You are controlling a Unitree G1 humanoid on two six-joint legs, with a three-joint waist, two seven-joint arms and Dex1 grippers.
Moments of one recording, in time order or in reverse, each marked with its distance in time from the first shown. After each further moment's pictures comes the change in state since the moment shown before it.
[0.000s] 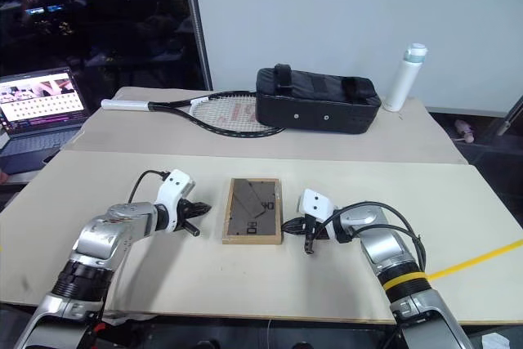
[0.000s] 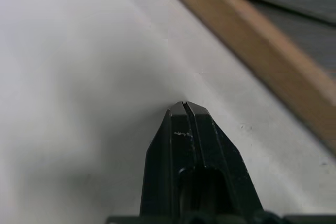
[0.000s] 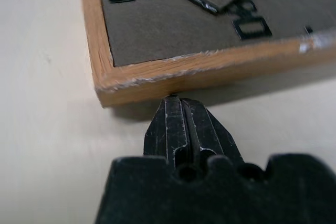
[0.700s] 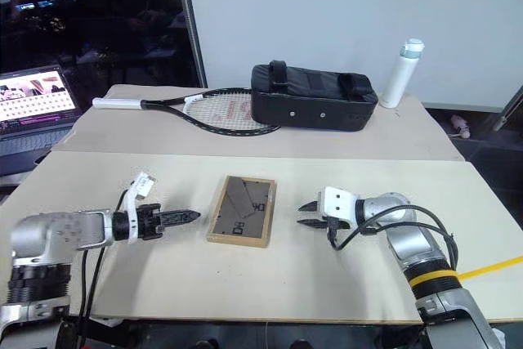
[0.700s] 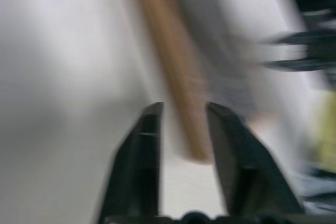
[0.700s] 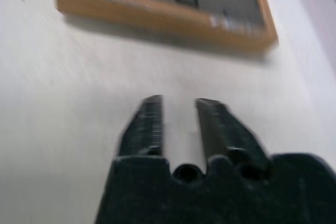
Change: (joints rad) left arm 0.065 0.118 0.426 -0.070 -0.489 0.652 -0.198; right arm 0.002 -0.139 -0.040 0.074 -0.023 -0.425 0.003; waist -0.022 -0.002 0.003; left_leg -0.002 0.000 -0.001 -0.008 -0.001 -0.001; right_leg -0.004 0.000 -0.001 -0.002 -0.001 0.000
